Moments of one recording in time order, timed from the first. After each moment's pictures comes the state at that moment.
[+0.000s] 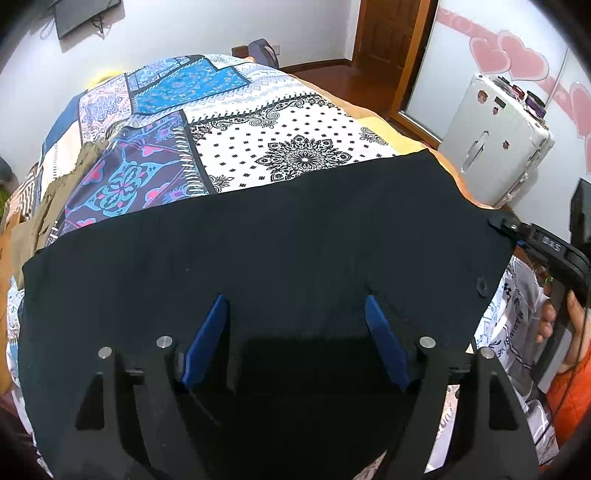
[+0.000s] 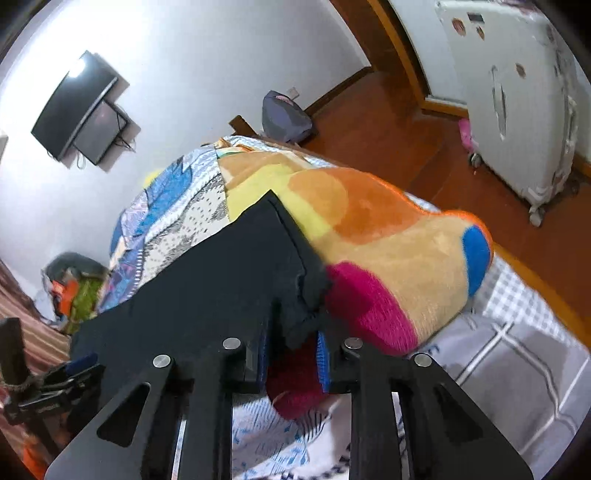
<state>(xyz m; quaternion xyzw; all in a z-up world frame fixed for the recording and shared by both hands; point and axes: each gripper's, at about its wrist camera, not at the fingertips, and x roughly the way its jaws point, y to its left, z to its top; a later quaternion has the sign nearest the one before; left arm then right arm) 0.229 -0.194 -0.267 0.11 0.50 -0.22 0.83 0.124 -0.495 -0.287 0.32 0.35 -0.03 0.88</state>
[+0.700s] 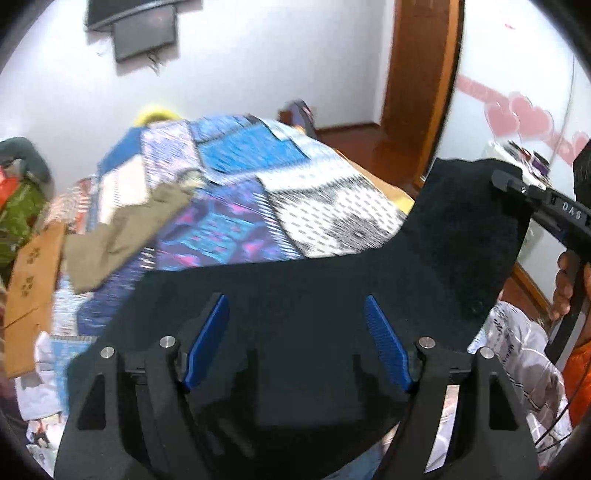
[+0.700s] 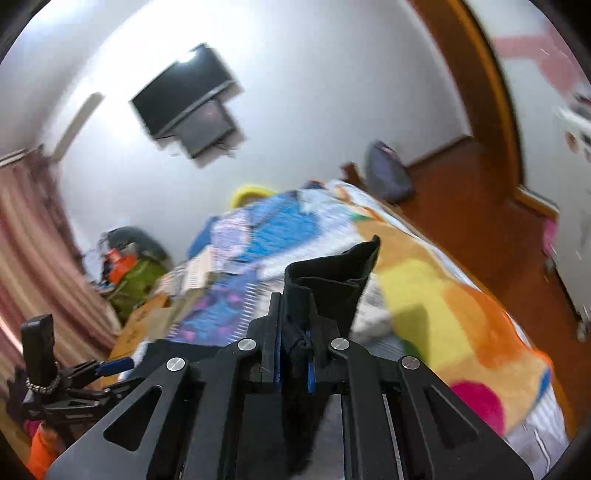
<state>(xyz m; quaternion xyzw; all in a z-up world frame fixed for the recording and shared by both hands) 0.204 -0.103 -0.176 0.06 0.39 -0.17 0.90 0.161 -0.411 -0.156 0.22 0.24 0.13 0.94</state>
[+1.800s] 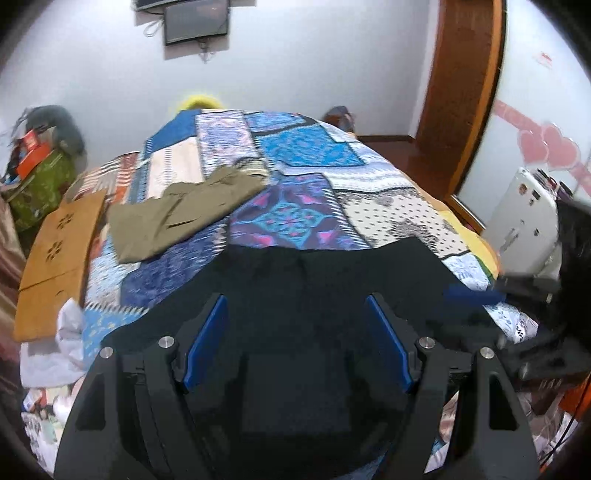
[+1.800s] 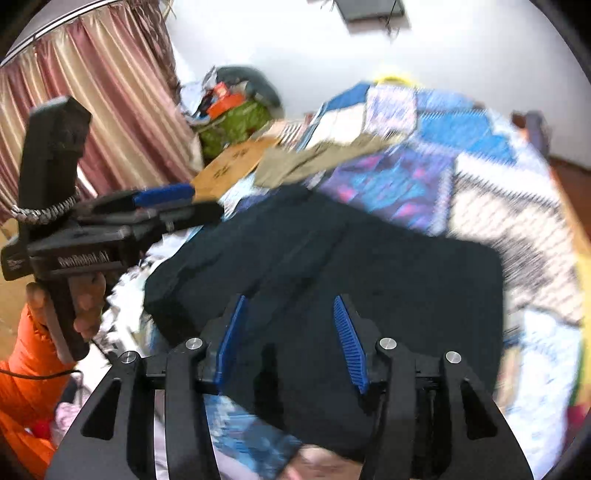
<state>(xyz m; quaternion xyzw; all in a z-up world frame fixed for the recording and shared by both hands) 0.203 -0.034 -0.179 0.03 0.40 -0.13 0.91 0.189 -0.218 -0.207 0.02 0.38 0.35 0.85</state>
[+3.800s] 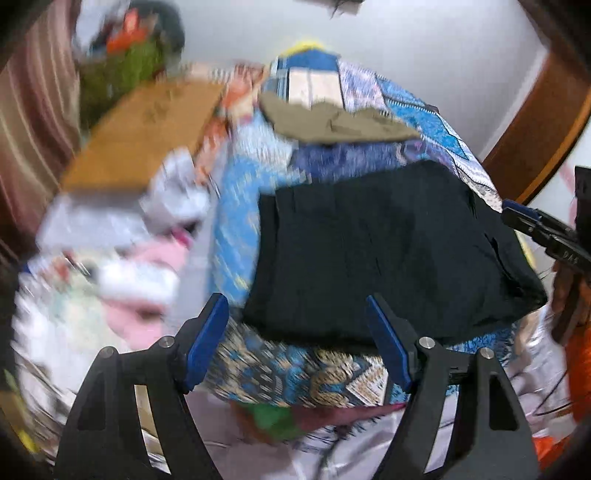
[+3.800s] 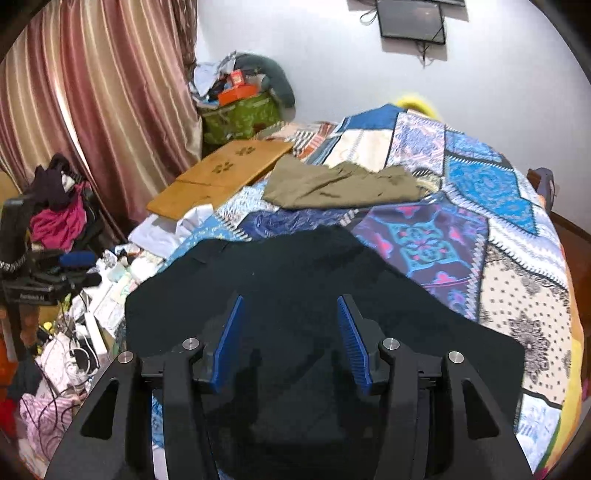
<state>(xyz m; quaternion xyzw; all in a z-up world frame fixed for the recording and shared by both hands) 0.092 0.200 -0.251 -0.14 0.48 0.00 0.87 0.214 -0.114 -0.206 -0.08 0.37 0.36 0.85</state>
